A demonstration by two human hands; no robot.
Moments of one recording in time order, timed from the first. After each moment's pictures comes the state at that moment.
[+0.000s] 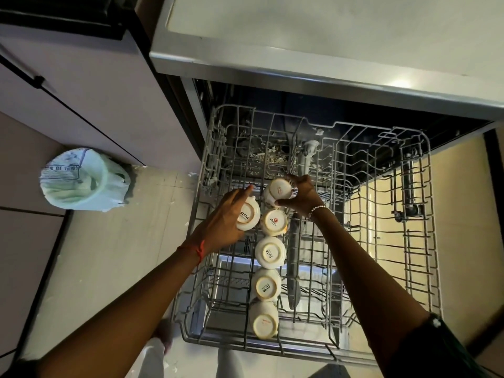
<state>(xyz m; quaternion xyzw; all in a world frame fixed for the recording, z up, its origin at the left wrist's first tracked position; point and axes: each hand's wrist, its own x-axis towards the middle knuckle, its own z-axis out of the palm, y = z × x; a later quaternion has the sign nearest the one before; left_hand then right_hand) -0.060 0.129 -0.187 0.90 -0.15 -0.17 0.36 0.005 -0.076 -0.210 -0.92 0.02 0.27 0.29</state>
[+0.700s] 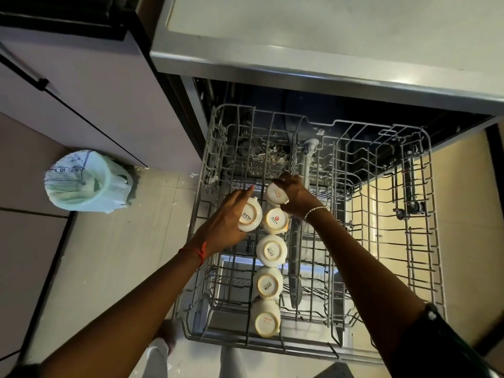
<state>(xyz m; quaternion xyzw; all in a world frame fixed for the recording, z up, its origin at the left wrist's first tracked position) -0.069 0.126 -0.187 0.91 -0.14 -0.17 0.36 0.003 -0.068 -0.205 -0.93 -0.16 0.28 0.18</state>
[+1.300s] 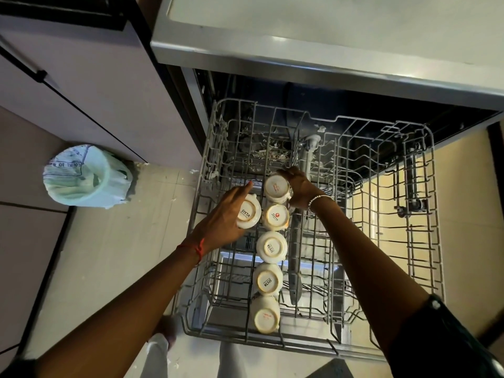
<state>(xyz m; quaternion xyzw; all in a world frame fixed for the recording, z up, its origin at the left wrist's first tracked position) -0.072 0.129 -0.188 0.90 -0.13 -0.18 0.37 0.014 -0.070 -0.198 -0.92 -0.13 0.33 0.17</state>
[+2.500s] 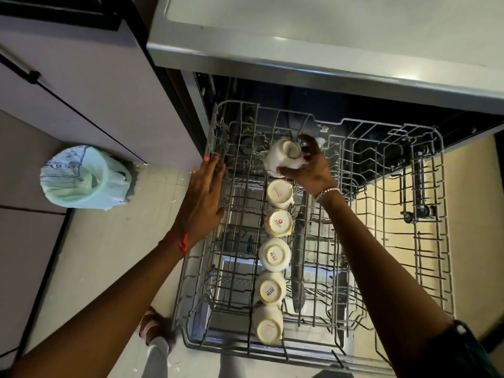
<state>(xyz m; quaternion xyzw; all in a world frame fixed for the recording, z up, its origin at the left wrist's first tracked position) -0.044 0.165 -0.196 0.97 -0.12 -0.02 0.19 0.042 -0.067 -0.190 -0.84 0.02 0.10 0.53</state>
